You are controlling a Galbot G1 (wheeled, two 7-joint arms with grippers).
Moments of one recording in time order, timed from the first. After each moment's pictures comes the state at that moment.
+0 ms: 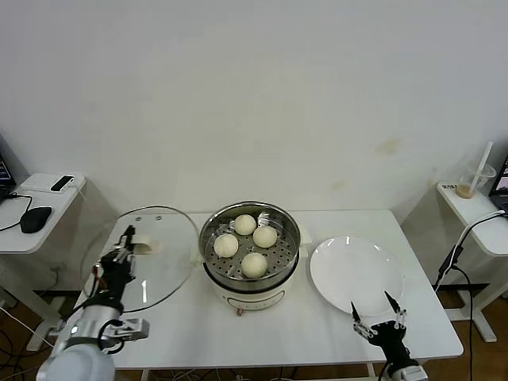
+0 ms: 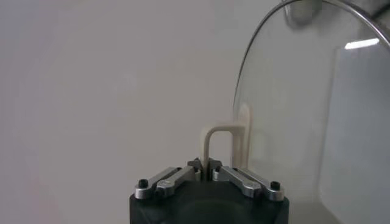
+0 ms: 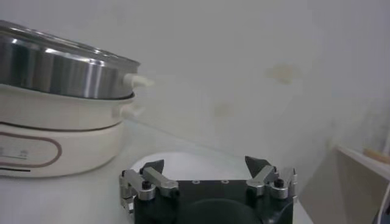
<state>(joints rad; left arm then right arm) 1.45 -1.07 -0.56 -2.19 1.07 0.27 0.07 -1.63 1.47 0.78 1.88 -0.11 0.21 -0.25</state>
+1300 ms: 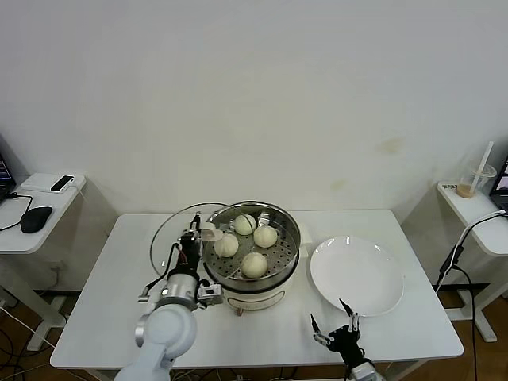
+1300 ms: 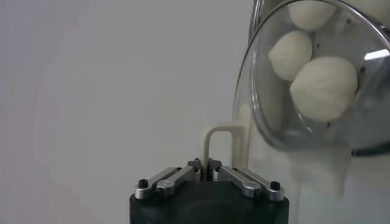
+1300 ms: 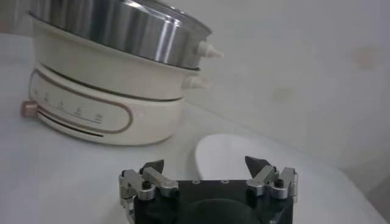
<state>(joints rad) 1.11 -1.31 -0.21 -1.95 1.36 0.39 0.24 -1.57 1.52 0.62 1.78 -0.31 0.18 -0.26</state>
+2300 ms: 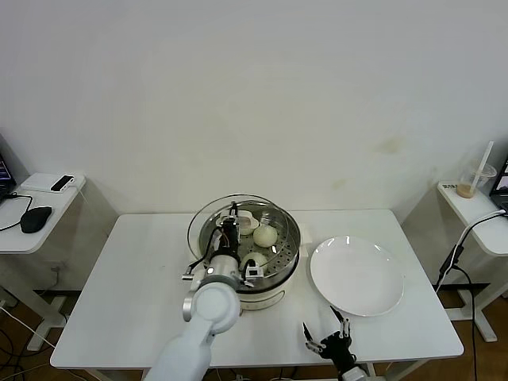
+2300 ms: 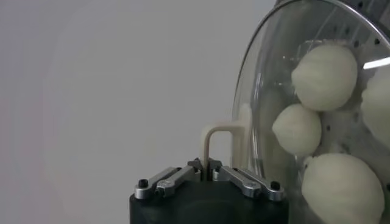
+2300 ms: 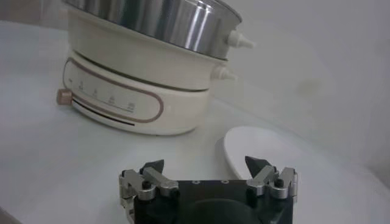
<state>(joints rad) 0.92 -1.43 -0.04 -1.83 1.47 0.45 0.34 -1.57 1.53 0.59 1.76 -0.36 0.18 -0.27</state>
